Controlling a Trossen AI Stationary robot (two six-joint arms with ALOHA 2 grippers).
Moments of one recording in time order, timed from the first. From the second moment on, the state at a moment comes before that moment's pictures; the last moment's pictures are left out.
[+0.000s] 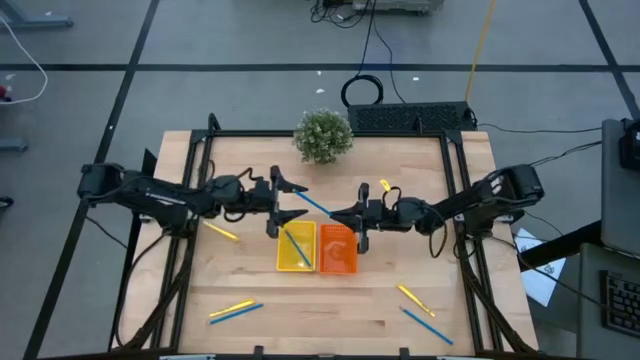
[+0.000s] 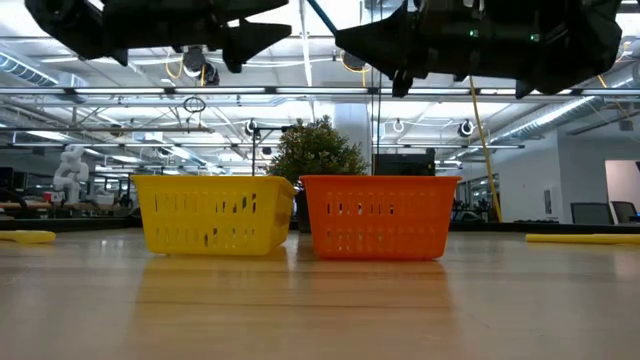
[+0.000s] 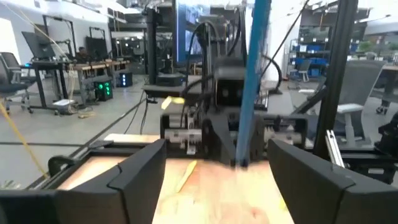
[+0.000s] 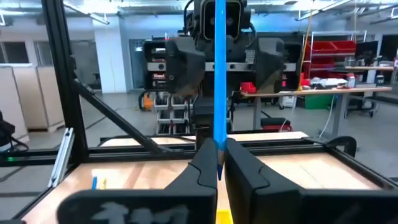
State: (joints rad) left arm 0.01 1.27 0.53 0.86 0.03 -0.02; right arm 0.11 1.59 0.53 1.20 0.15 0.02
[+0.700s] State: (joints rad) left arm 0.00 1.38 0.55 1.07 0.02 -0.02; right arm 0.11 1.61 0.53 1.20 0.15 0.05
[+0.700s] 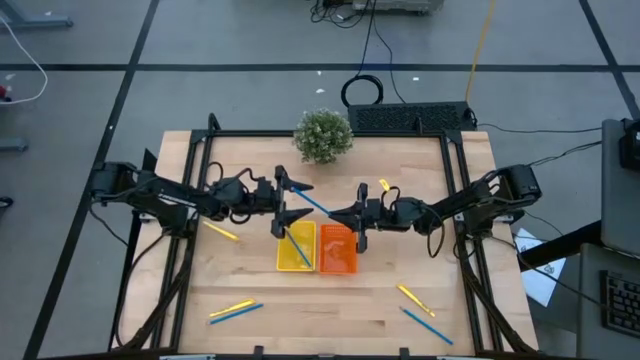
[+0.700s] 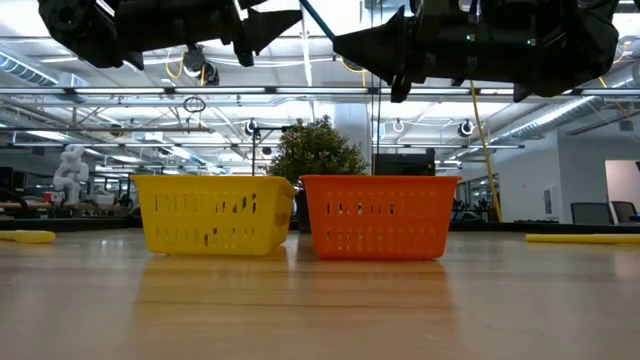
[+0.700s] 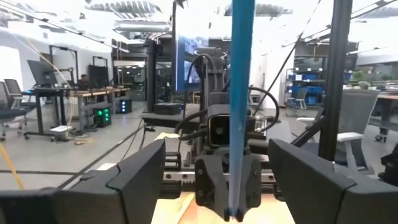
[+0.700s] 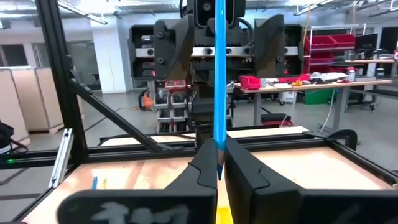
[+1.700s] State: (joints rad) left arm 0.00 1.38 0.55 1.07 -0.02 -0.03; right arm 0.10 1.61 0.53 1.19 0.16 0.07
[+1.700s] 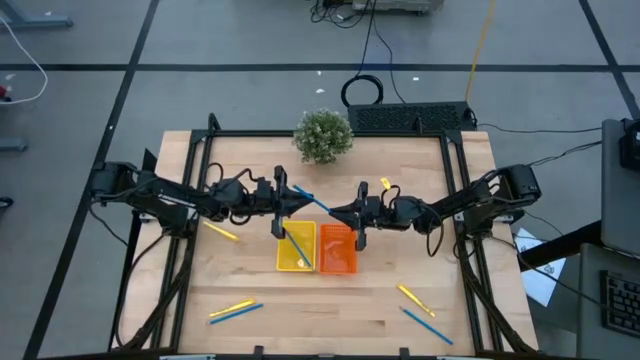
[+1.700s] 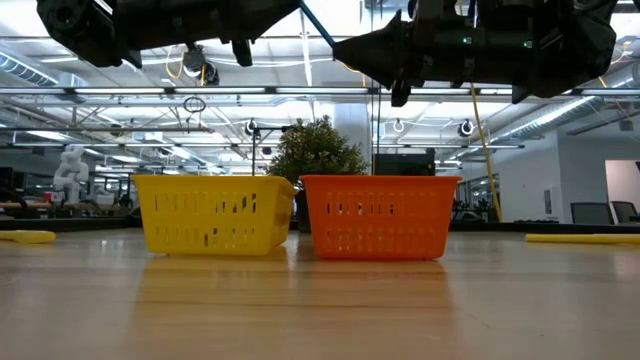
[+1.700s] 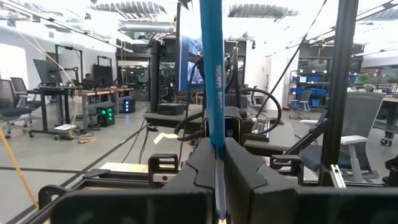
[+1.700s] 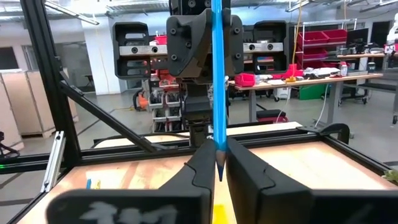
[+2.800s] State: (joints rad) left arm 0.00 1.32 0.54 0.97 -0.04 -0.02; right arm 0.10 1.61 0.53 1.20 0.16 0.16
